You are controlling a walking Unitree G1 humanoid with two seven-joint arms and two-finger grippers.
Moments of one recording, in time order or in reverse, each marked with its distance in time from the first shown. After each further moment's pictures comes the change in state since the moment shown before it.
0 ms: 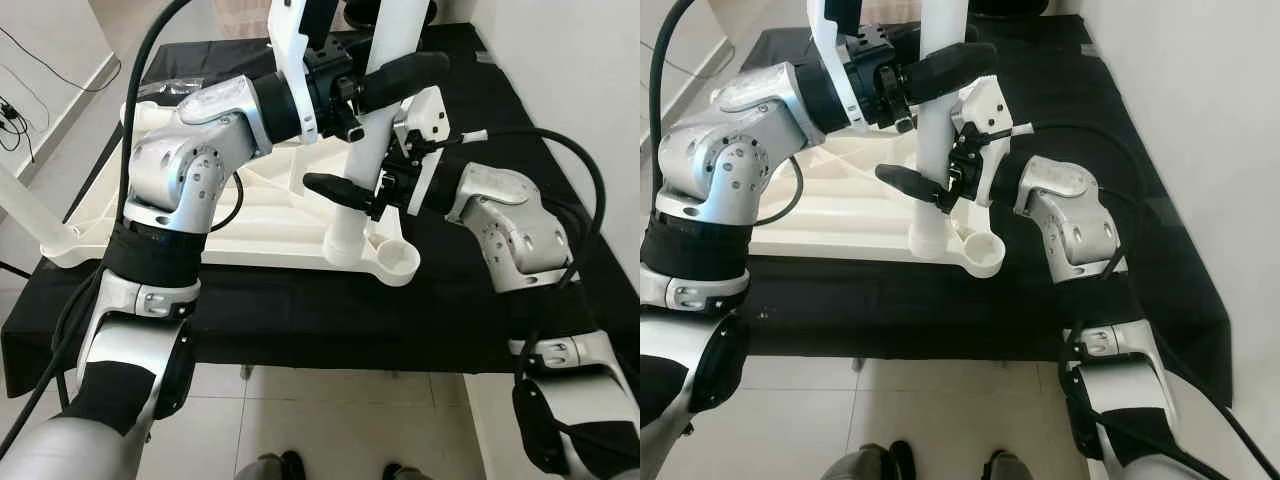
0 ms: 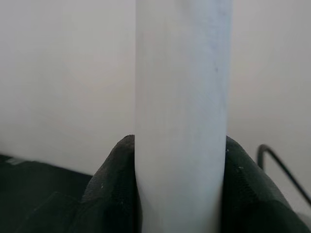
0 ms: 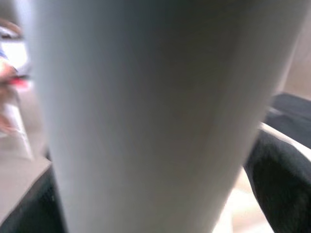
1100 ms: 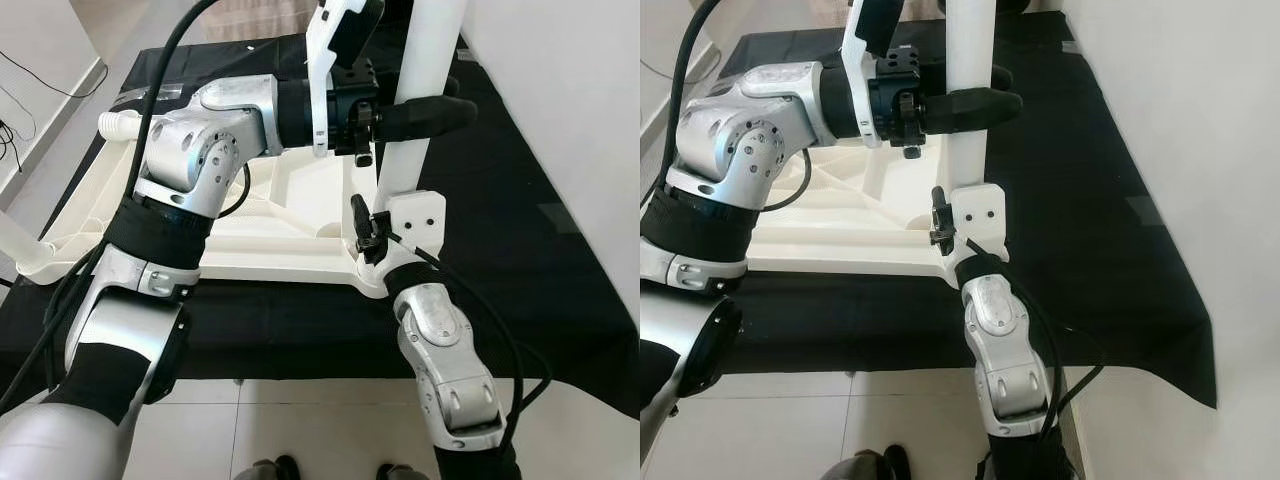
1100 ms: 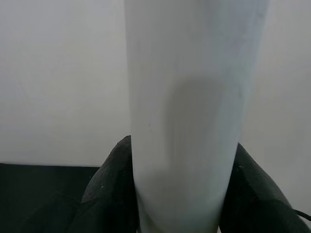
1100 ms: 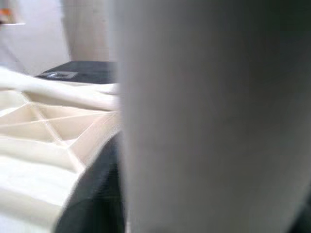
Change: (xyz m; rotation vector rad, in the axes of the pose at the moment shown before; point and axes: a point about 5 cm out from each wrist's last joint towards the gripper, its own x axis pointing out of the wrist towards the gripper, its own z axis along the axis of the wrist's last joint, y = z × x) left arm 0.015 0.005 -0.013 0.056 0.212 -0.109; right arm -0.004 0.073 -0.063 -0.069 0.055 -0.981
